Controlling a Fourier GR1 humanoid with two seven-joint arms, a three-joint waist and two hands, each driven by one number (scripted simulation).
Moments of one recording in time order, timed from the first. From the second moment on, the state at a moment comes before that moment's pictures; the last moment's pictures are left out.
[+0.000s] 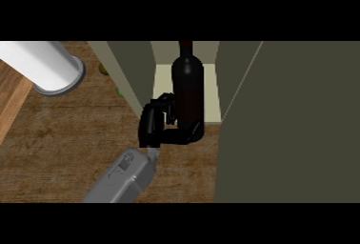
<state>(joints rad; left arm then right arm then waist) -0.48 0.00 -0.45 -1.04 0.50 0.48 -0.46 0.10 -0.04 -0.02 -2.33 -0.17 0.24 0.35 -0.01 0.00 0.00</state>
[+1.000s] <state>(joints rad) -0.63 0.00 -0.43 -0.66 0.79 0.29 -0.67 0.08 -0.04 -0.04 -2.28 -0.19 0.25 0.33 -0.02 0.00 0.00</state>
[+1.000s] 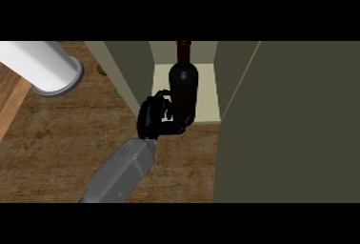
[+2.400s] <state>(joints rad) -0.95 0.00 -0.44 -0.28 1.01 0.24 -0.67 0.05 -0.04 -0.02 -2.25 -0.19 0.26 0.31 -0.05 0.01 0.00</state>
